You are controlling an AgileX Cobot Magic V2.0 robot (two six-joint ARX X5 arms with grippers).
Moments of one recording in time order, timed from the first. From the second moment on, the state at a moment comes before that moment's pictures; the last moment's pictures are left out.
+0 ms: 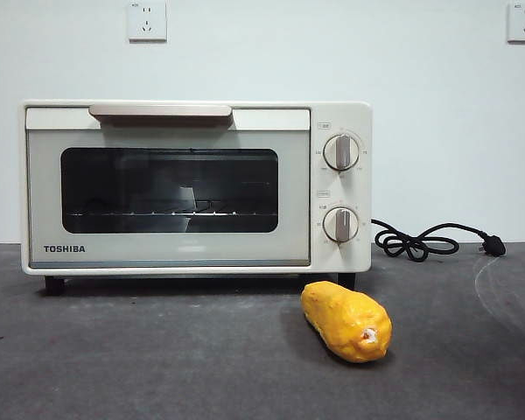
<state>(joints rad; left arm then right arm) 0.04 0.02 0.02 -0.13 0.14 -0.28 -0.09 0.01 0.02 -0.18 -0.16 0.33</state>
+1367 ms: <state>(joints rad) 0.01 0.51 0.52 -0.41 0.61 -0.35 -0.04 0.36 0.30 -0.14 -0.85 0.52</state>
